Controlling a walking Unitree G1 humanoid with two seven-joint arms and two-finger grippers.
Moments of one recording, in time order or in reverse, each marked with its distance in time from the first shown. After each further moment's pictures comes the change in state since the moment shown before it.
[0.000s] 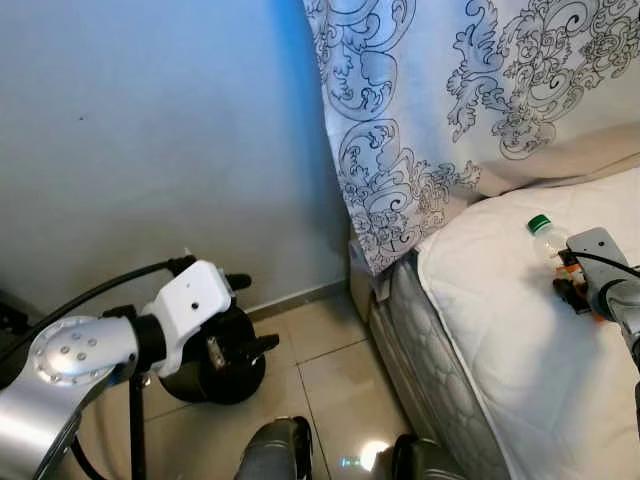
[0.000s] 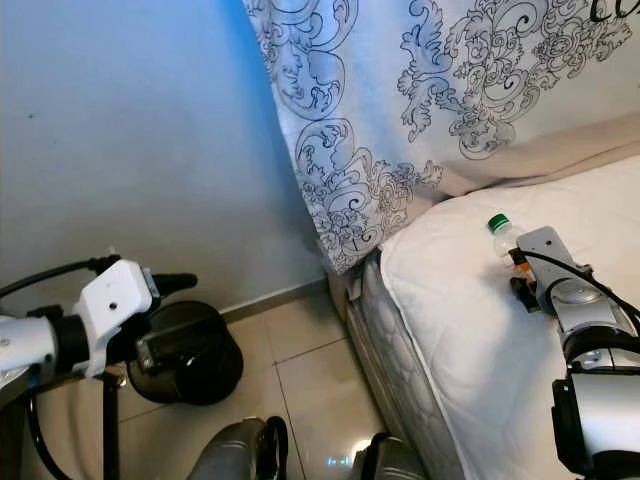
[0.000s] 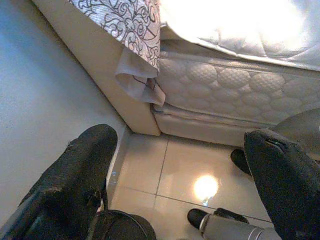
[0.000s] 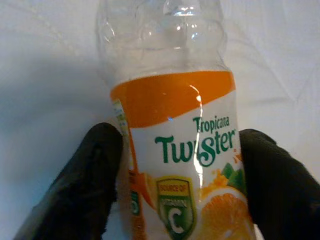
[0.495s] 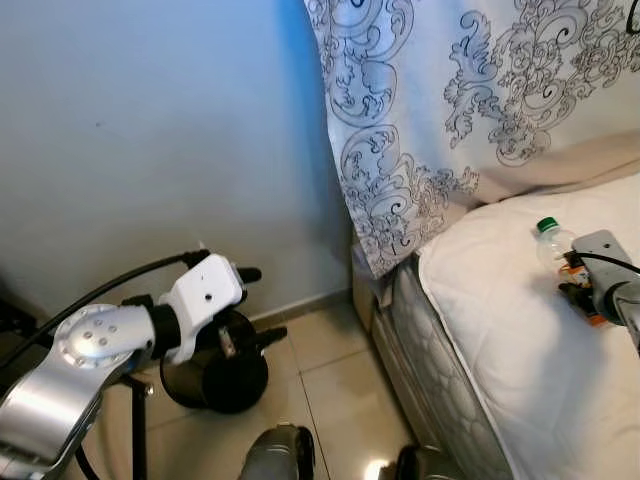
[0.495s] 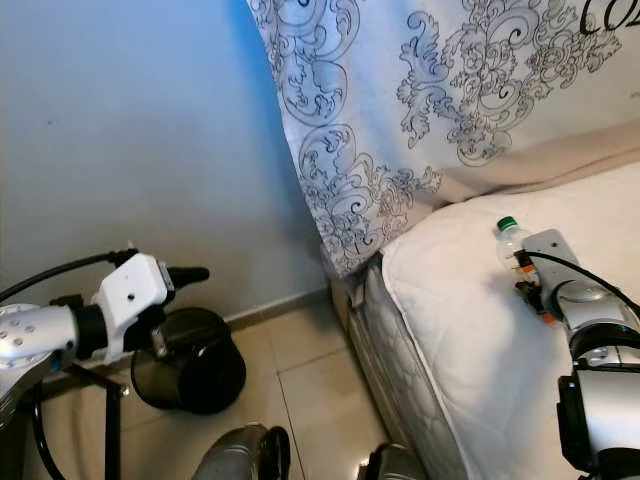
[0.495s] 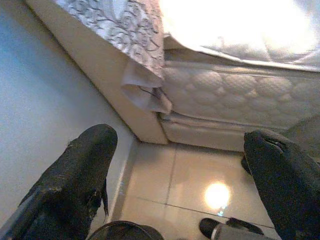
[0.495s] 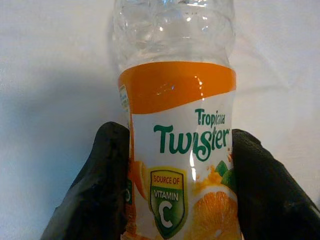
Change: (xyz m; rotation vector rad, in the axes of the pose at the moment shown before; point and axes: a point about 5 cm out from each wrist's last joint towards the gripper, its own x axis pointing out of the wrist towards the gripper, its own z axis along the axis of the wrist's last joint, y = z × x) left arm 0.018 0.010 -0.005 0.017 -0.028 -0.005; right arm -0.002 -0.008 -0.003 0.054 0.029 0.018
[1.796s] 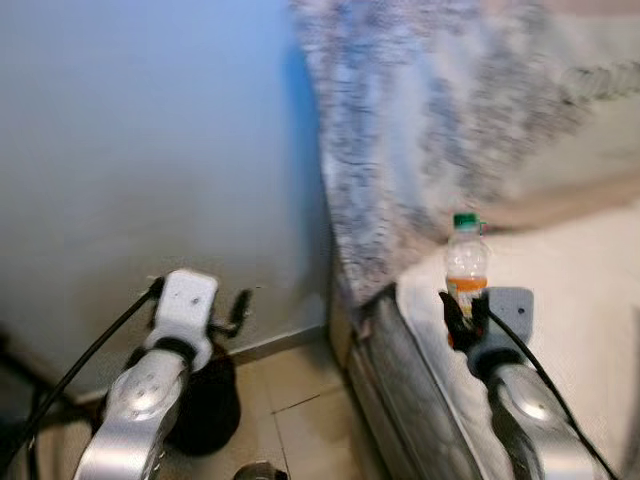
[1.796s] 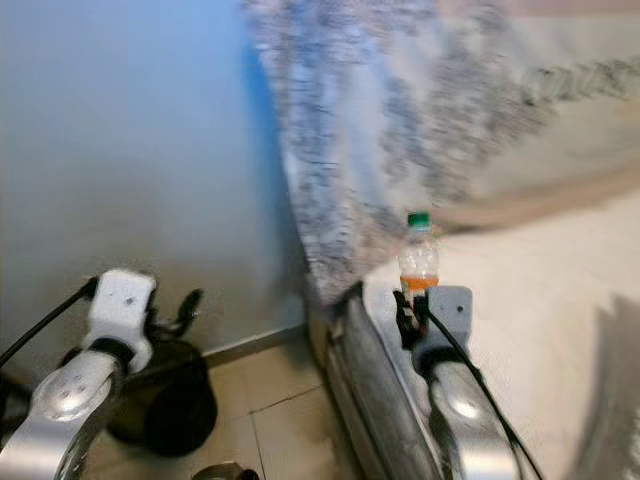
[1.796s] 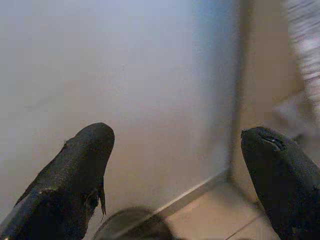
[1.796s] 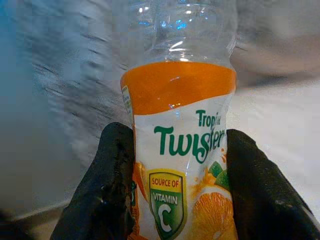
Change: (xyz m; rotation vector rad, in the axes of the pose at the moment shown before) left arm 0.015 -0.016 -0.056 -0.348 0.049 0.783; right arm -0.101 0.180 0.005 0.487 -0.494 0.224
